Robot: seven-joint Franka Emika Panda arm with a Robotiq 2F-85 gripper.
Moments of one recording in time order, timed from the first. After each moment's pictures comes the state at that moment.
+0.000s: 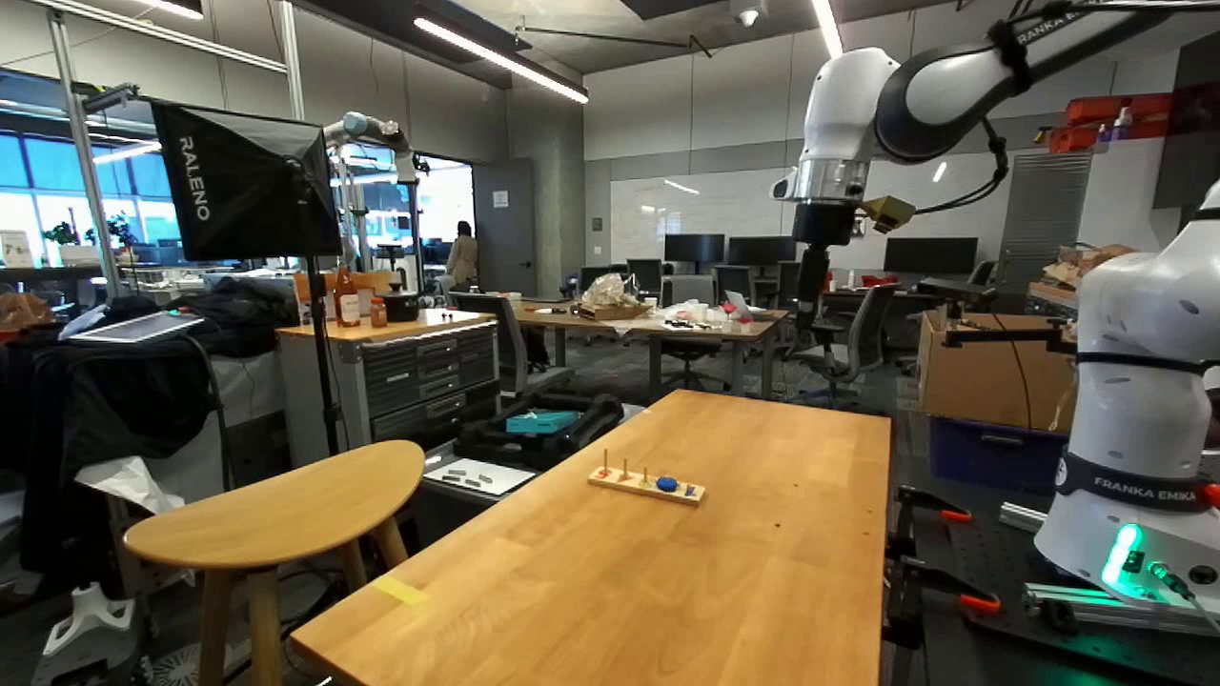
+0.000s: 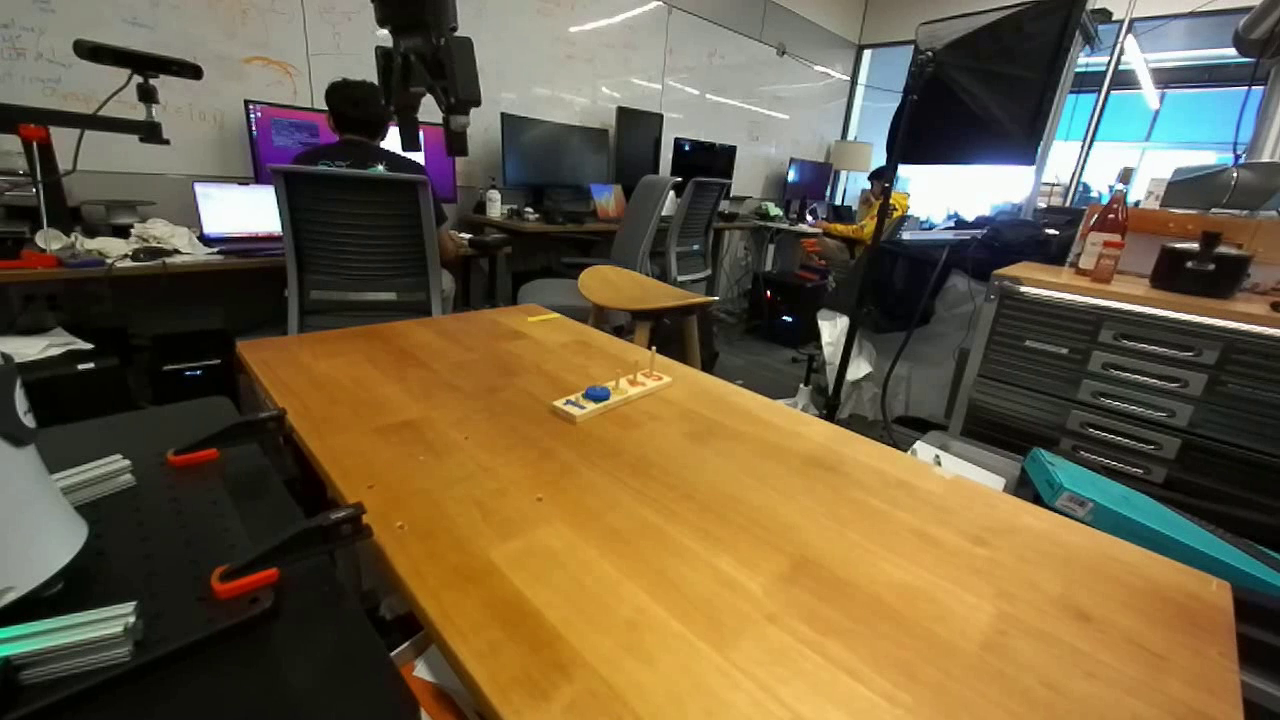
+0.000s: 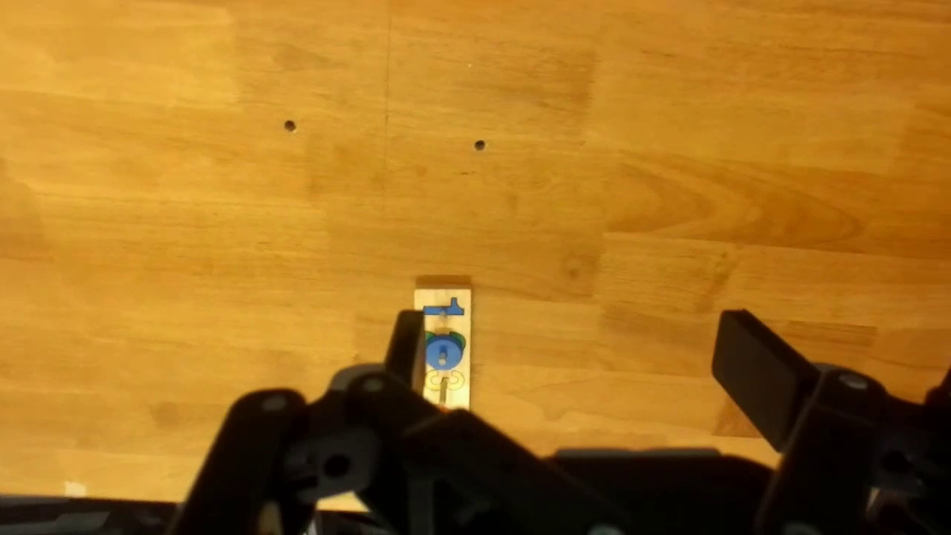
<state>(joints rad) 0.07 -0.62 0.09 -2.63 0.04 2.11 0.02</state>
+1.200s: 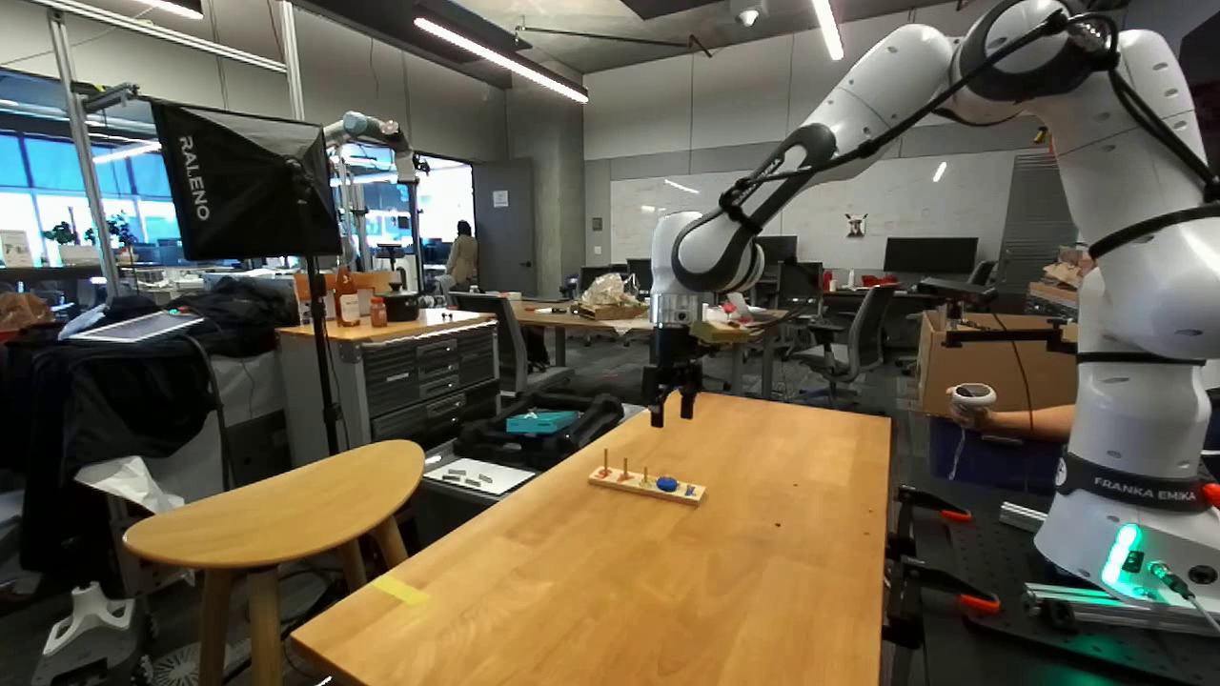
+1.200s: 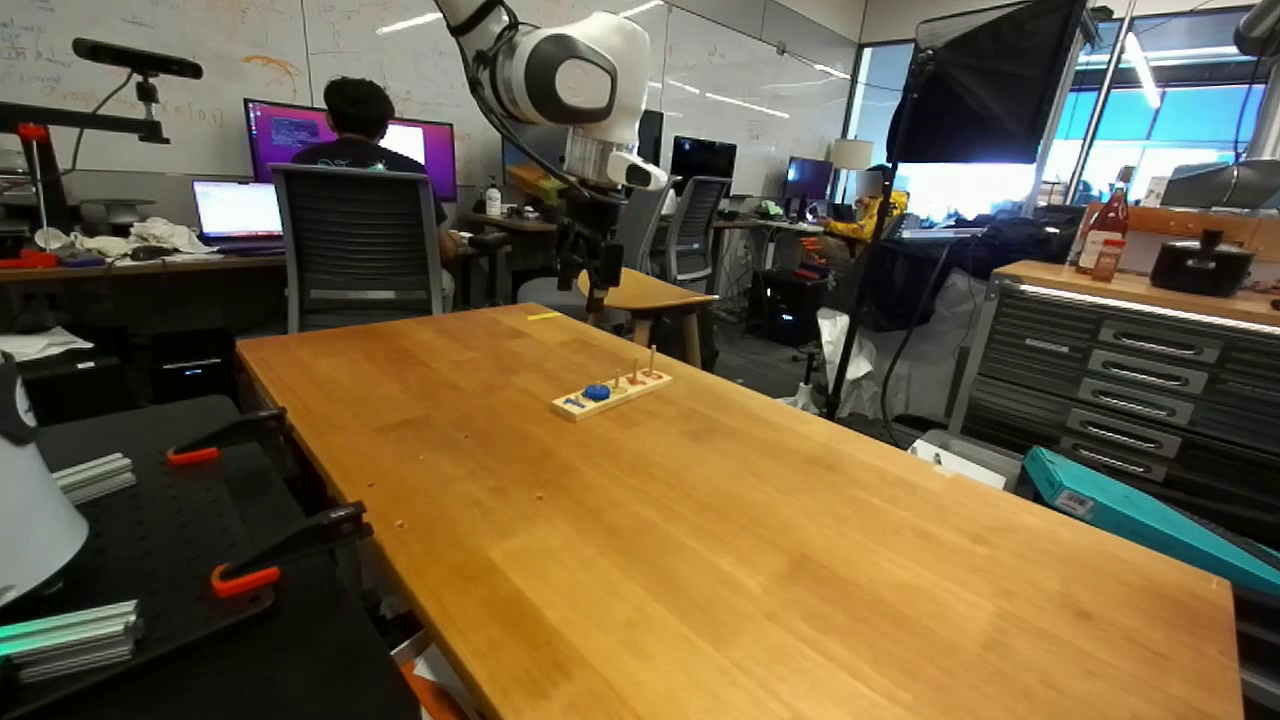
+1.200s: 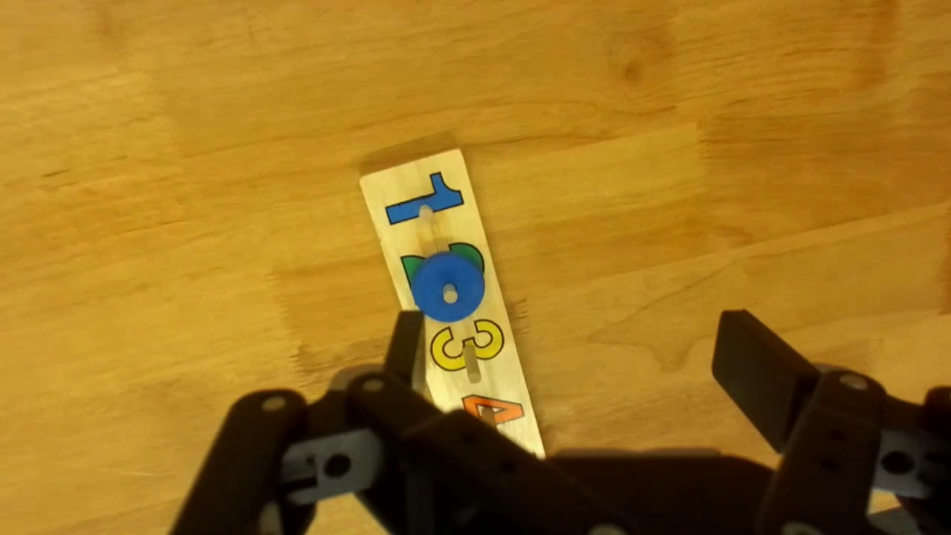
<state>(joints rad) 0.05 0.33 0.02 -2.08 0.14 2.38 0.13</state>
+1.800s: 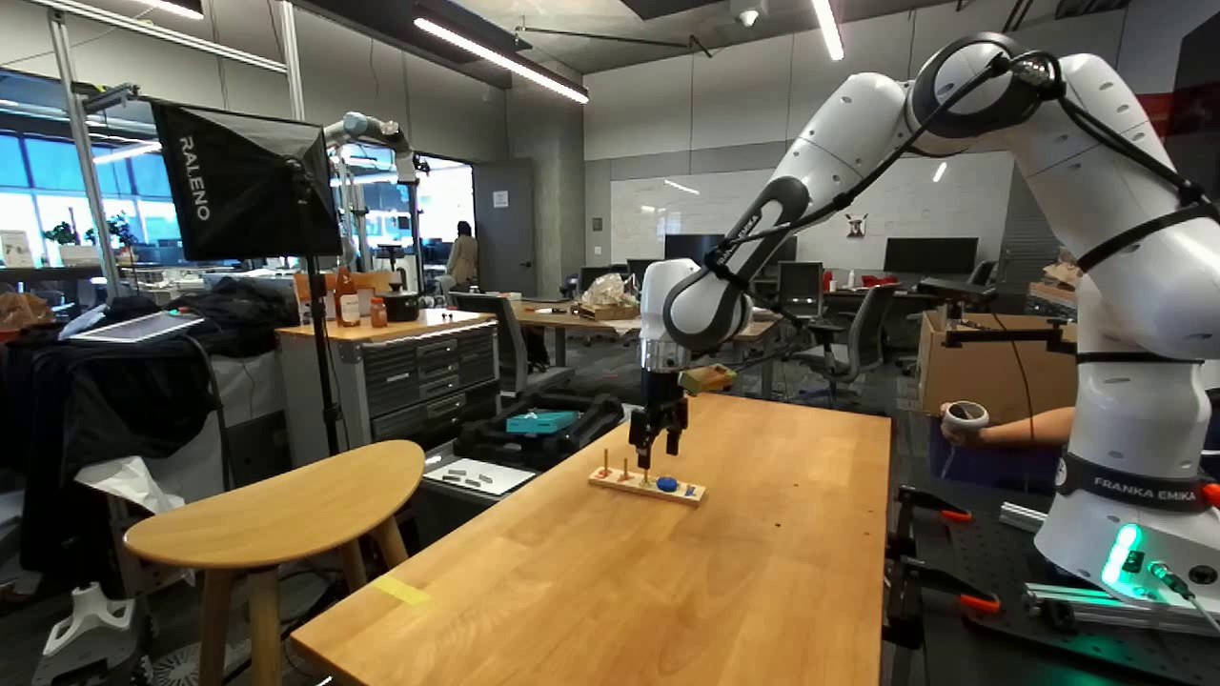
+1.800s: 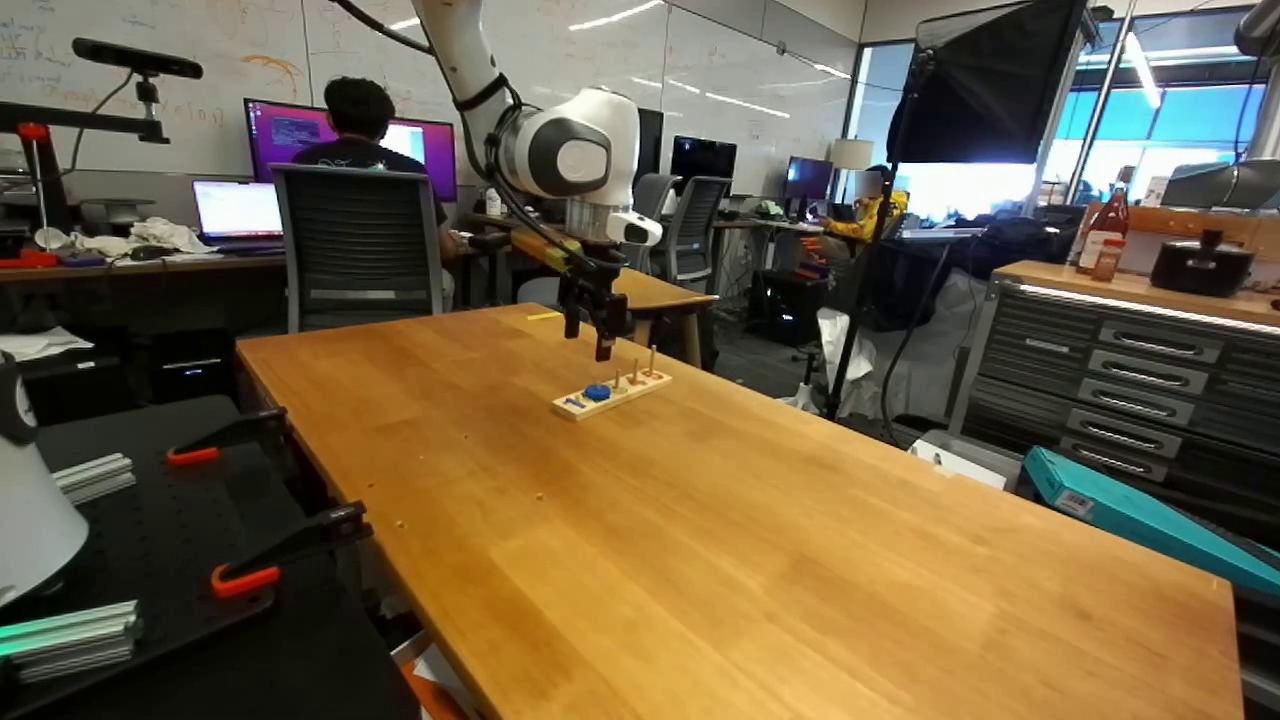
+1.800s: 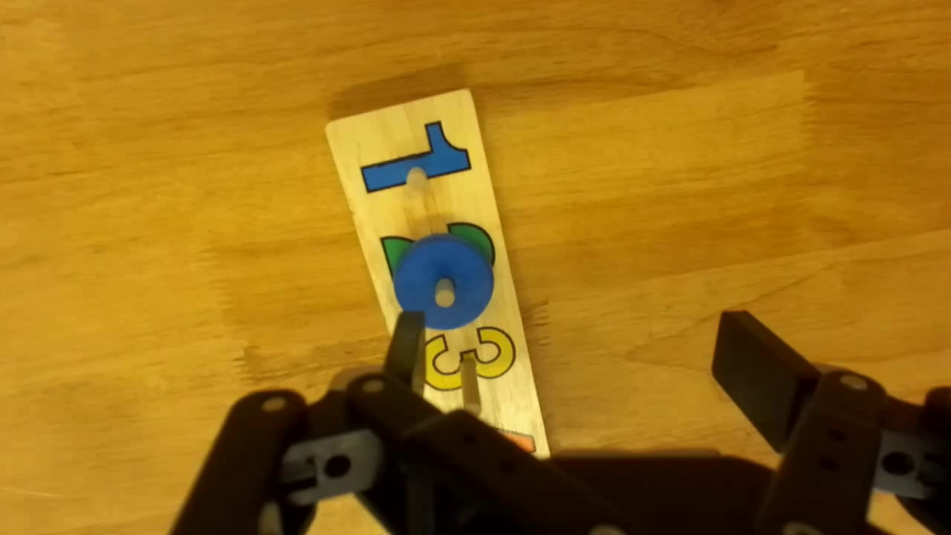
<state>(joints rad) 0.08 0.50 0.02 -2.04 0.08 2.57 0.14</state>
